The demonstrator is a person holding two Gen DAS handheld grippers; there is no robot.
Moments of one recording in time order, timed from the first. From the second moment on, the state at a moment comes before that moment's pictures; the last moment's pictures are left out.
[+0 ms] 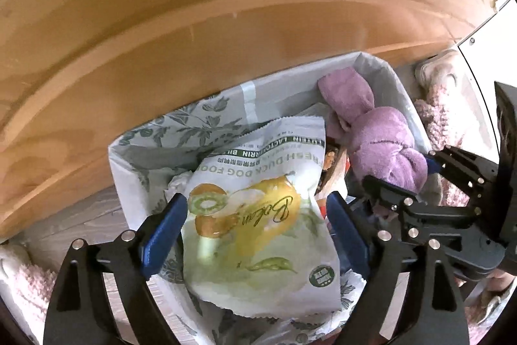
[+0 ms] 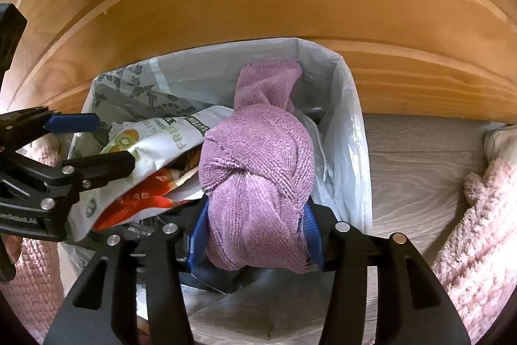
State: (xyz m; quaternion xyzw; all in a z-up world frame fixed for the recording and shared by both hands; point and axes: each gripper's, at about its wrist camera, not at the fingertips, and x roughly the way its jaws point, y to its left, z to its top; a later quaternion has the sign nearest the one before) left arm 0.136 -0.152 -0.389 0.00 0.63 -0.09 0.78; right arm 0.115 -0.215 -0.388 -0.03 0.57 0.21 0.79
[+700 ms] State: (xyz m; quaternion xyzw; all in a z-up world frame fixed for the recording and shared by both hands) left arm 0.113 -0.127 -0.348 -0.06 0.59 -0.05 0.80; right arm 0.095 -0.212 -0.357 -0.03 0.54 0.20 0.82
